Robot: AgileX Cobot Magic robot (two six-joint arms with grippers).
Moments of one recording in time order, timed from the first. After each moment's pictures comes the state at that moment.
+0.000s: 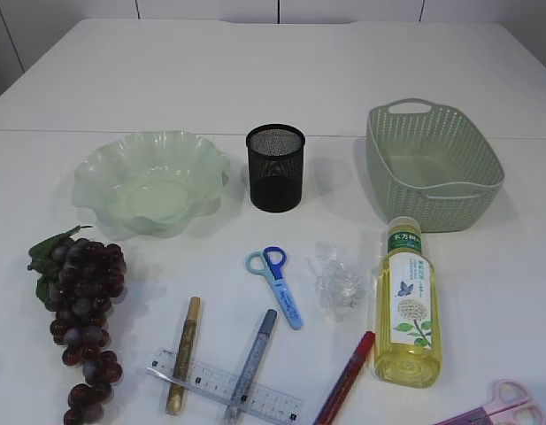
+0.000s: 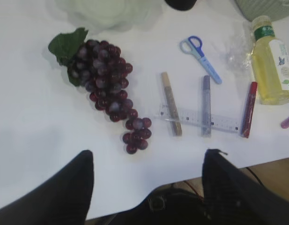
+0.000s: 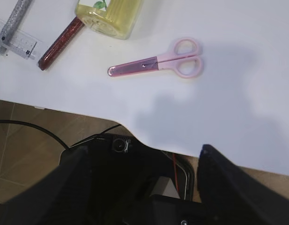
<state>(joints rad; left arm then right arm) -0.24 0.63 -0.83 -0.20 1.11 -0.12 0.10 0.43 -0.52 0.22 1.25 -0.03</state>
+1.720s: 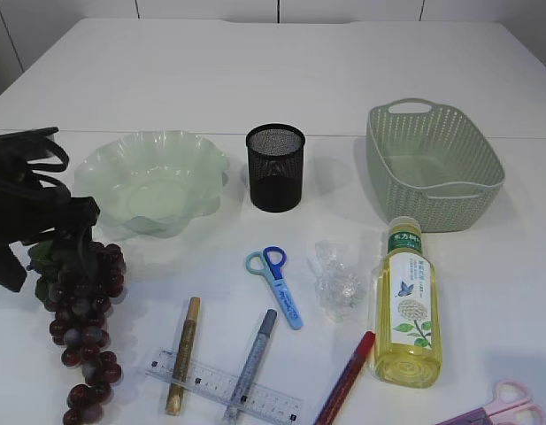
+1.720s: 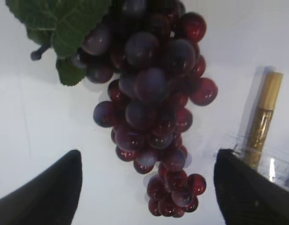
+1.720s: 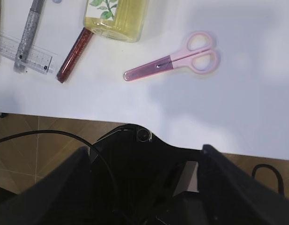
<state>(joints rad) -0.24 1.71 -1.10 -0.15 0.96 -0.25 0.10 0.59 -0.60 0.27 1.25 0.08</state>
